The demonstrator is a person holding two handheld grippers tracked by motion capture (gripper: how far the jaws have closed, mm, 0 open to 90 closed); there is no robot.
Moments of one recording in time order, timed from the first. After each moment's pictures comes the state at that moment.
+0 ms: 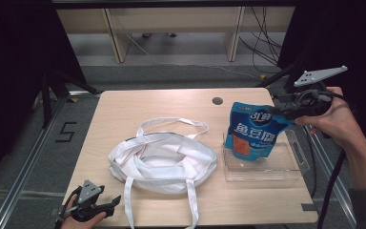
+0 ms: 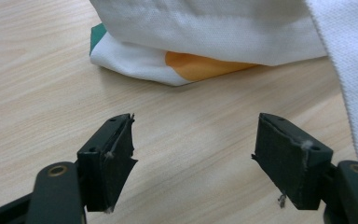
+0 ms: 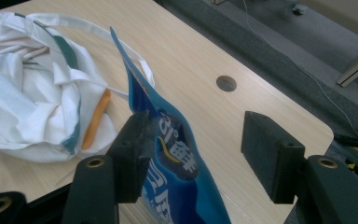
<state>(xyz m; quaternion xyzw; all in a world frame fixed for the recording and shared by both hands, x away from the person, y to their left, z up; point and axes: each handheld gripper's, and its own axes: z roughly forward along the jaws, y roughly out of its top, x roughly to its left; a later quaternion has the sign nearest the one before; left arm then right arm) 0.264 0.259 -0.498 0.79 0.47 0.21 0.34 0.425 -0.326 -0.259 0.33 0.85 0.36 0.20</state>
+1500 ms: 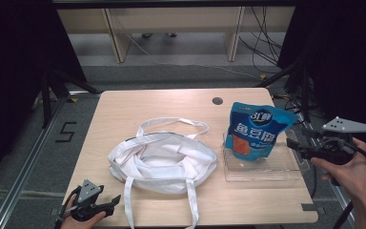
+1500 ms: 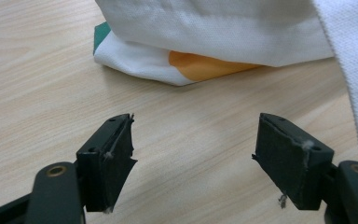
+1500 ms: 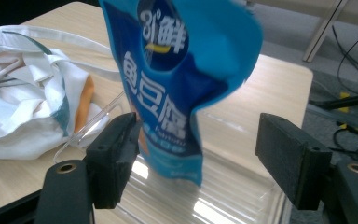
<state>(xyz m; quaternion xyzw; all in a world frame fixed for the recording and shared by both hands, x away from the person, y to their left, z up) 0.265 0.262 -0.497 0.79 0.46 0.20 0.33 0.340 -0.373 -0.336 0.44 0.76 0.42 0.23</state>
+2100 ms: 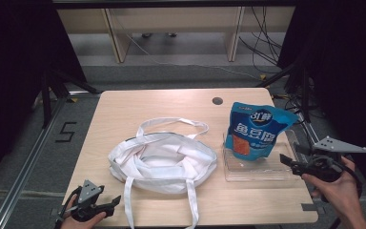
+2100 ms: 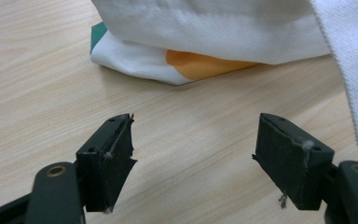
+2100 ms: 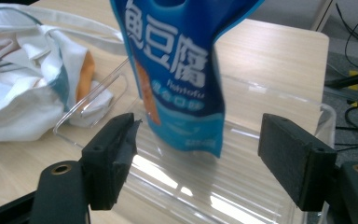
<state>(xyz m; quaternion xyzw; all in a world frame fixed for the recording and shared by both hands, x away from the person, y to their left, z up) 0.264 0.258 -0.501 0.78 0.48 0.21 0.35 0.321 -0.365 -0.382 0.47 0.75 0.42 0.21</state>
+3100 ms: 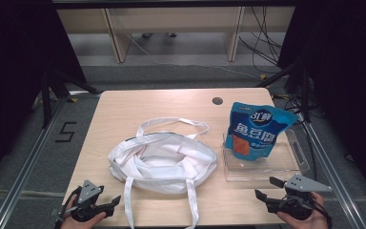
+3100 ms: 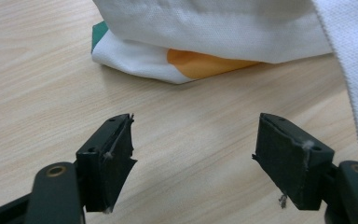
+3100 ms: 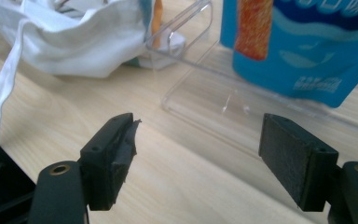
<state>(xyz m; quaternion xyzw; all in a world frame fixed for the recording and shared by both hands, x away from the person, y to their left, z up) 0.264 0.260 -0.499 0.79 0.47 0.20 0.33 0.264 -0.312 -0.454 0.43 0.78 0.43 0.17</state>
